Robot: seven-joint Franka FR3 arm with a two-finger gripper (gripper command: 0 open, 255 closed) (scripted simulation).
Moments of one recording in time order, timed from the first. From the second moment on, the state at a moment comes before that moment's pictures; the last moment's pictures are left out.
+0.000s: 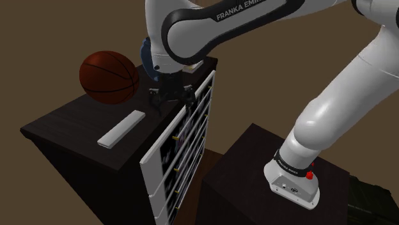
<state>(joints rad) -0.07 -0.19 0.61 -2.22 0.16 1.98 1.10</state>
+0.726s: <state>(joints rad) 0.01 0.30 0.63 -1.83 -0.18 2.04 1.62</state>
